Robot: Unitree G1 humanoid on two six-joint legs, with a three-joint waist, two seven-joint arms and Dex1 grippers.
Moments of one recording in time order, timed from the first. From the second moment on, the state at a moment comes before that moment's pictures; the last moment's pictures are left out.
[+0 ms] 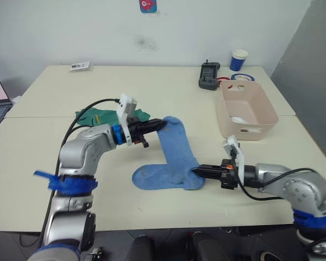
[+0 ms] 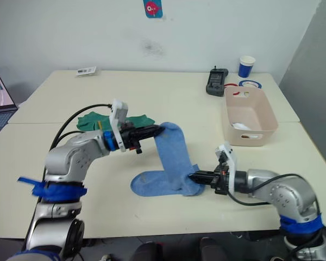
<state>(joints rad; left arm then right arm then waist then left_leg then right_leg) -0.58 0.45 0.14 -0.04 -0.55 0.85 -0.90 -0.37 -0.59 -0.05 -0.40 0.92 1.22 0.72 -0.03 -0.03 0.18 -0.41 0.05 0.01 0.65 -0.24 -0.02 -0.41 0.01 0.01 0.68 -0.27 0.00</state>
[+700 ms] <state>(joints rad) -0.01 0.36 0.17 -0.48 -0.52 0.67 -0.53 -0.62 -0.67 0.31 0.12 0.62 1.00 1.08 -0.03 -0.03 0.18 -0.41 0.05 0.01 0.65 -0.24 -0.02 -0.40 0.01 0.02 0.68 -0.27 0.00</state>
